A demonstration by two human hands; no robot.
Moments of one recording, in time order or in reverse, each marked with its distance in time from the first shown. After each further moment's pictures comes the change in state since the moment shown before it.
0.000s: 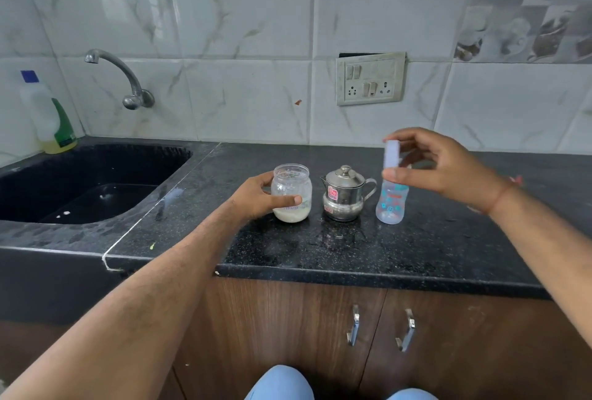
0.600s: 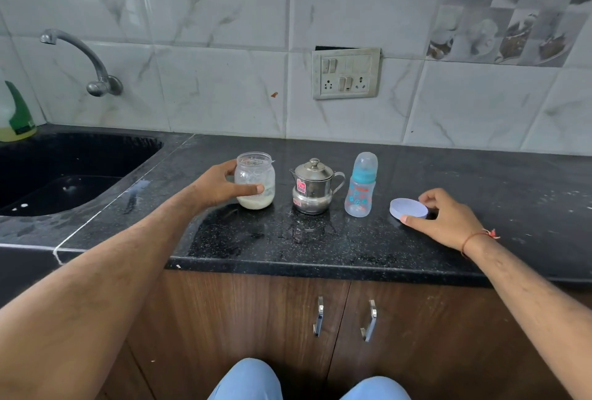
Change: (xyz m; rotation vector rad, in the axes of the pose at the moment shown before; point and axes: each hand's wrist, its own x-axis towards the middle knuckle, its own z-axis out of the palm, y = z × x) left_hand 0.013 -0.003 -0.011 0.089 0.004 0.016; right_hand -0.059 0.162 -0.018 -0.411 0.187 0.534
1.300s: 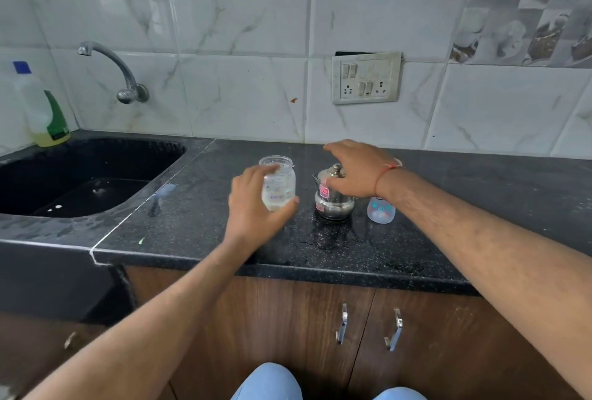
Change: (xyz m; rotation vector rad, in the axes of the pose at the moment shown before) left_hand -0.064 0.011 0.055 0.237 0.535 0.354; right_hand 0.015 -0.232 0.024 -0.475 -0.114 -0.587
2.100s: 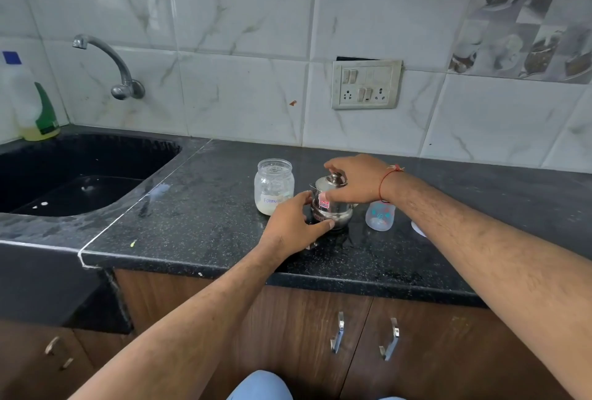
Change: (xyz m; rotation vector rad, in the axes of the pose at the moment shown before) left_hand 0.006 0.025 0.058 -0.095 -0.391 -0.178; right_hand 0.010 0.007 0.001 0.049 -0.175 0.050
